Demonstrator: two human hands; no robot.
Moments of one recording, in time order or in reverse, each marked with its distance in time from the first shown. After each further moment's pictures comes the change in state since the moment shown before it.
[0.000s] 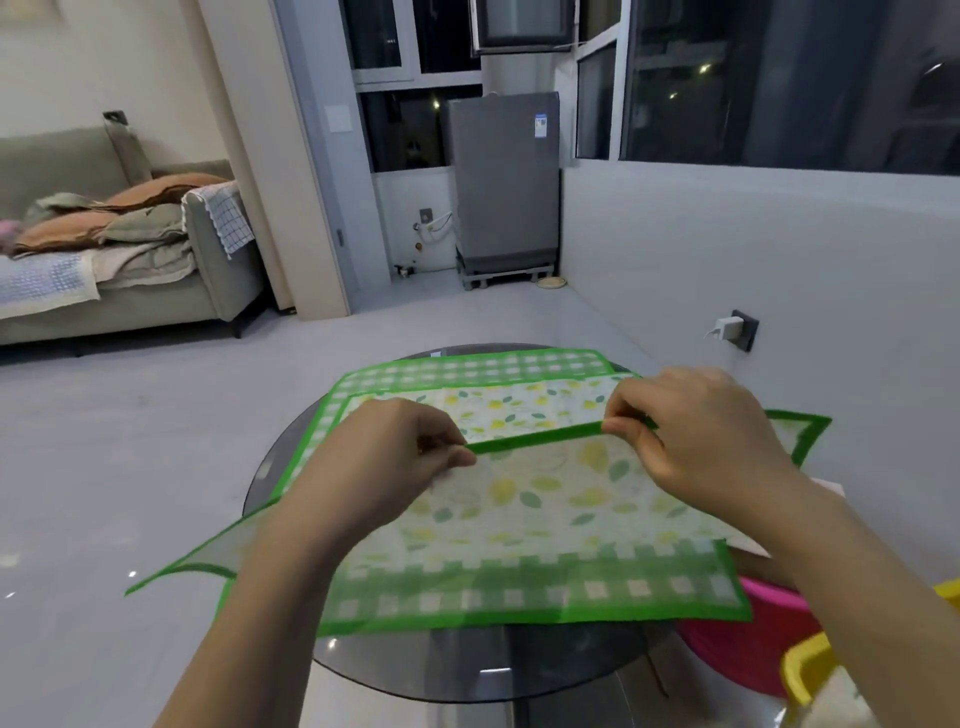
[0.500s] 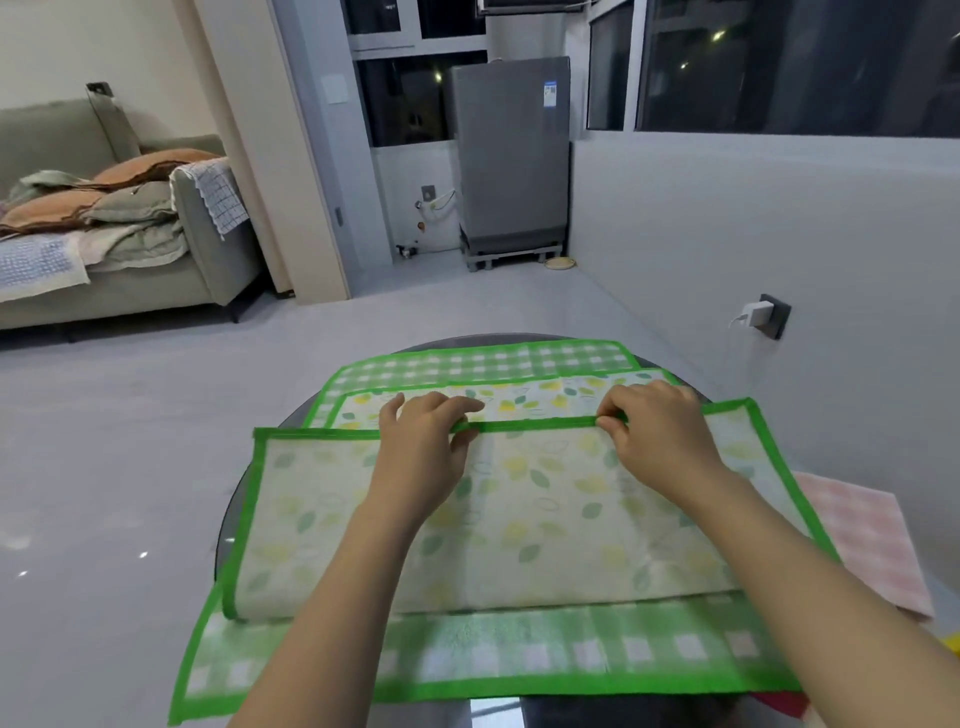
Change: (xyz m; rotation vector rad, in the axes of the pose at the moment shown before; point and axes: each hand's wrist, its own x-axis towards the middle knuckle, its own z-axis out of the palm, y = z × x) left_hand 0.096 -0.084 0.103 0.103 0.309 0.047; right_hand 0.046 0.042 0.127 0.006 -0.181 0.296
